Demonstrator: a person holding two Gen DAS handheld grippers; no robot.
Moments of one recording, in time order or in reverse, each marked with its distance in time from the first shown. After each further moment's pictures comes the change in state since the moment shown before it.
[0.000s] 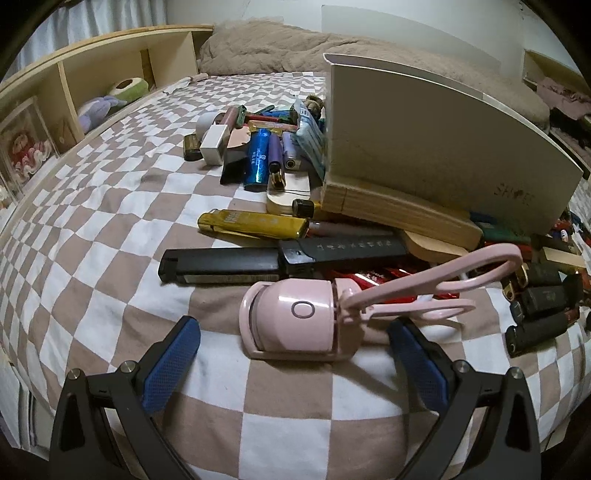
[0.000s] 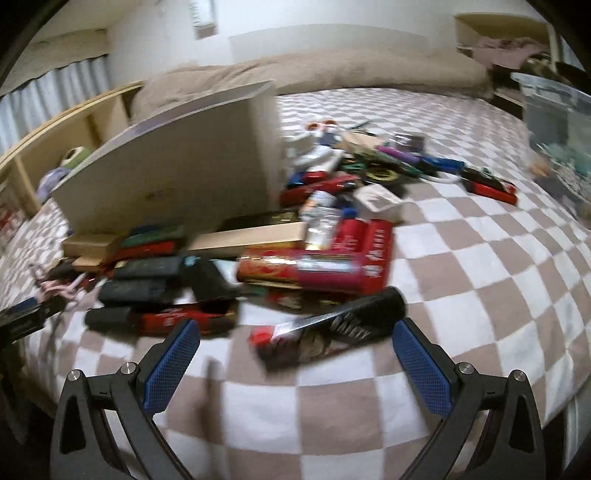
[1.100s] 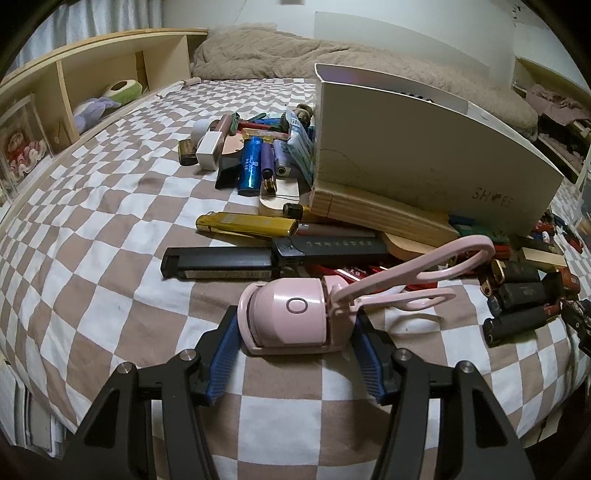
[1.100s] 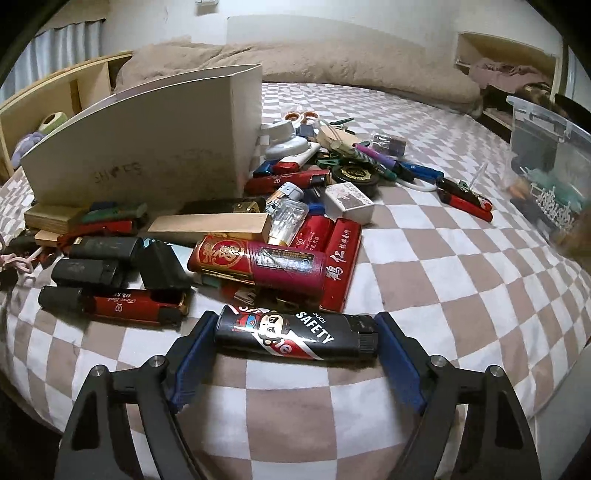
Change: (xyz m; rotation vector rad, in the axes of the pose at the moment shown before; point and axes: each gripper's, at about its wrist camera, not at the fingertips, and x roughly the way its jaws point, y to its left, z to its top) left arm -0.014 0.002 -0.004 -0.004 -0.018 -0.057; right arm 0.004 0.000 0.002 -0.110 0.034 -0.137
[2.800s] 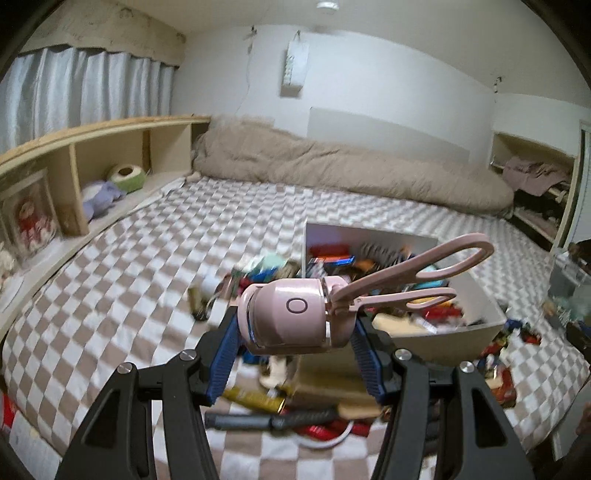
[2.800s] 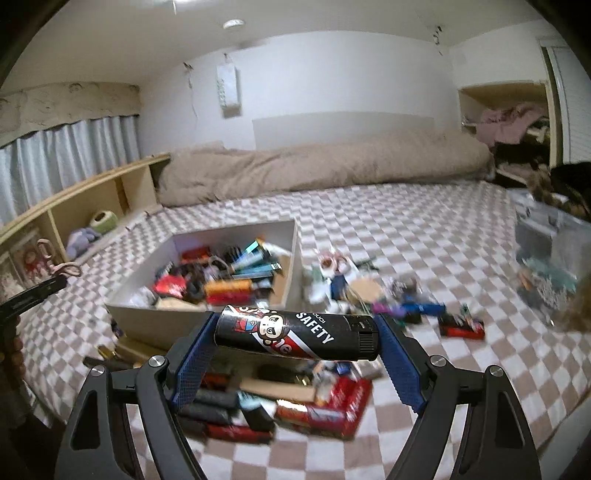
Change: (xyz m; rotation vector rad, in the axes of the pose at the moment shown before) left arm -0.108 0.008 0.113 -0.037 -0.347 -0.089; right arm -0.111 -0.010 0.097 0.069 -0.361 0.204
